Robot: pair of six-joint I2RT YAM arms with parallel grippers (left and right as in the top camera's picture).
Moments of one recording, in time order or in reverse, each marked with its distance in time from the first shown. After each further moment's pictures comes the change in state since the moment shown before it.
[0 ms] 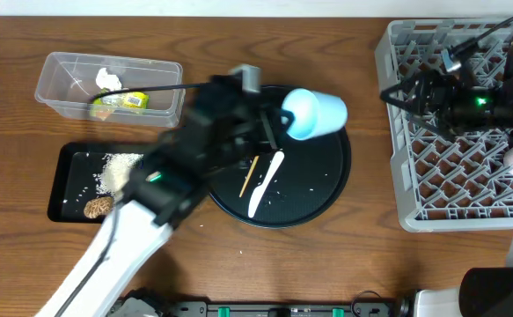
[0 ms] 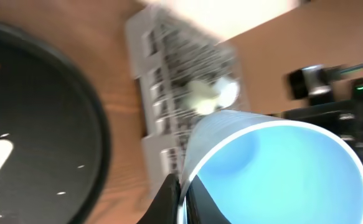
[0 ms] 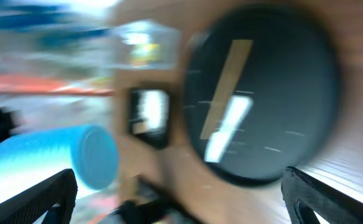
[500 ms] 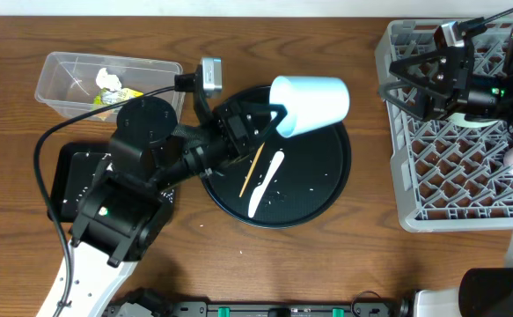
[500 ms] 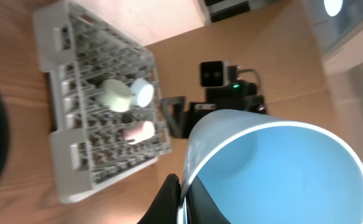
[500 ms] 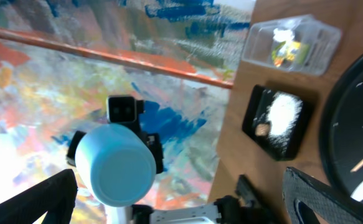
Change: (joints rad) left arm 0.076 -0.135 0.000 0.146 0.212 -0.269; right arm 0.024 0.000 -0.002 0.106 -0.518 0.121
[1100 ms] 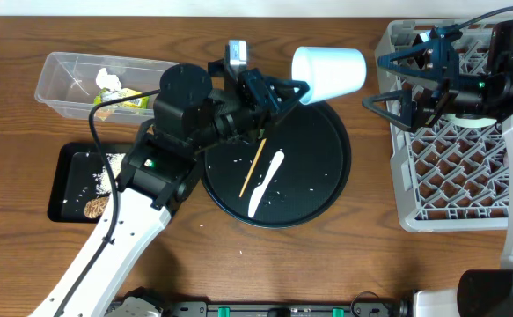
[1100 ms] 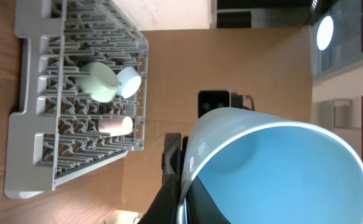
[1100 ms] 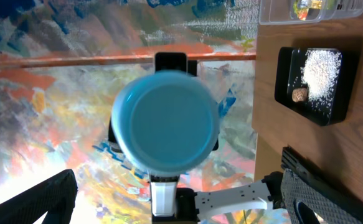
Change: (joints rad) left arm 0.006 0.211 0.000 0.204 0.049 -0.277; right arm 0.055 0.000 -0.001 0.004 -0.026 0.264
